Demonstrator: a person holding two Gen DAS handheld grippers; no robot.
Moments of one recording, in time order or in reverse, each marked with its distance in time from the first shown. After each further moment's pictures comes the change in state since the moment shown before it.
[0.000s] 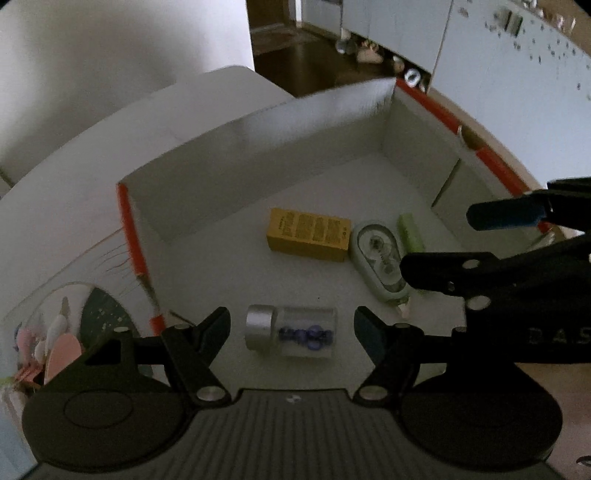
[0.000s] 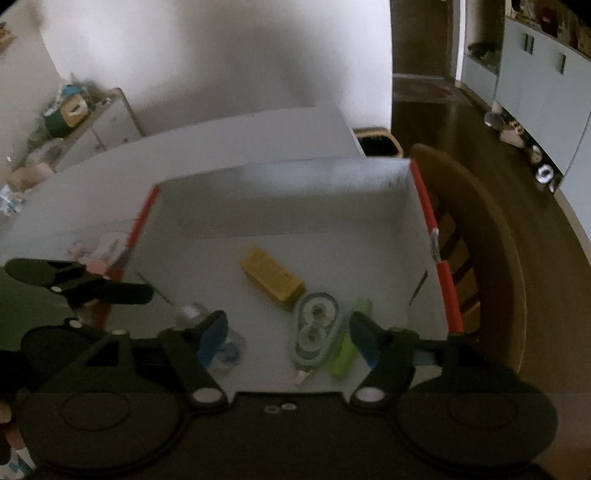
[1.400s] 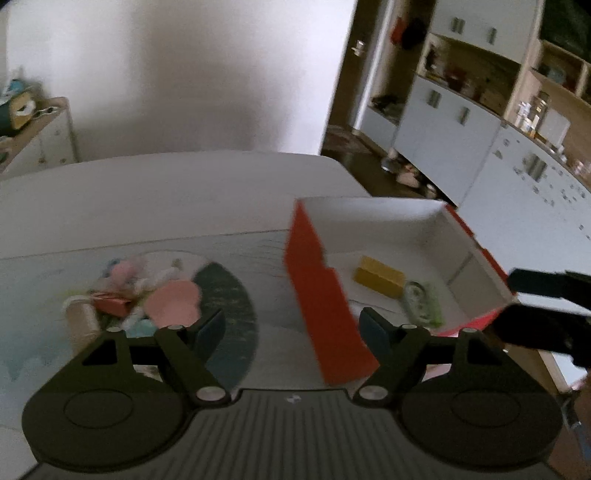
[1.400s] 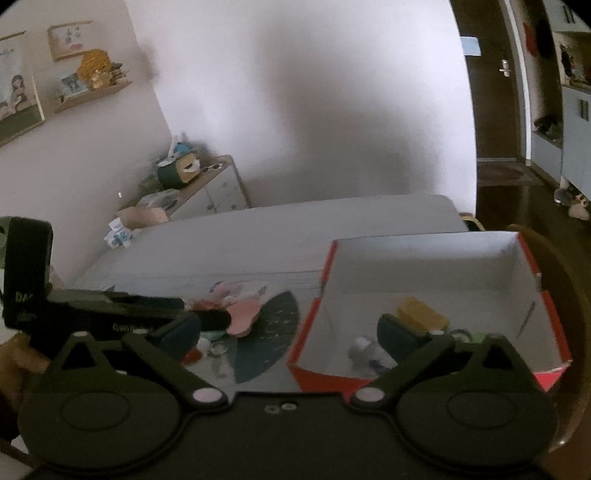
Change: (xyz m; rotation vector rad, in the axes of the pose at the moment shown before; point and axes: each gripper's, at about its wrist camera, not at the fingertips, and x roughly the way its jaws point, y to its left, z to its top) left arm -0.122 0.112 -0.123 -0.335 -0.334 0.014; right arm -0.063 0.114 -0.046 -0.091 -0.278 0.253
